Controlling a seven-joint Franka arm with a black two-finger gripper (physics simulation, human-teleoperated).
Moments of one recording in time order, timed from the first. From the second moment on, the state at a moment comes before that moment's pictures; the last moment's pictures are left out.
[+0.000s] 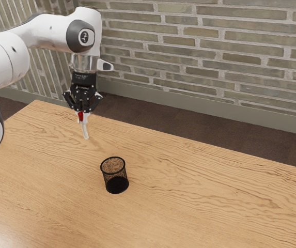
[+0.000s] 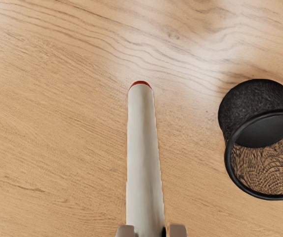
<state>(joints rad) -0.10 0.44 0.18 -1.27 -0.01 1.29 -0.28</state>
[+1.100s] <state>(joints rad) 0.17 0.54 0.21 -1.59 -0.46 2.08 1.00</state>
